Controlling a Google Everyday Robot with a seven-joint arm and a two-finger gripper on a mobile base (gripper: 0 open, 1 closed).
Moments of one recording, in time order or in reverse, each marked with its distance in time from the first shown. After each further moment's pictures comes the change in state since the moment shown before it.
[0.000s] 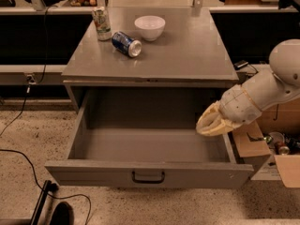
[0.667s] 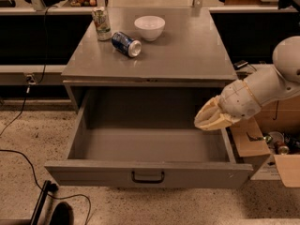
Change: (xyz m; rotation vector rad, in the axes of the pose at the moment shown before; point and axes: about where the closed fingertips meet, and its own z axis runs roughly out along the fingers) arm -0.009 -0.014 -0.007 0.032 -0.067 0.019
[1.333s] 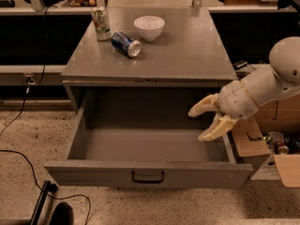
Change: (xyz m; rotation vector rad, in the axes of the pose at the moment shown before) arm -0.001 0.000 0.004 -0.006 -0.003 -0.002
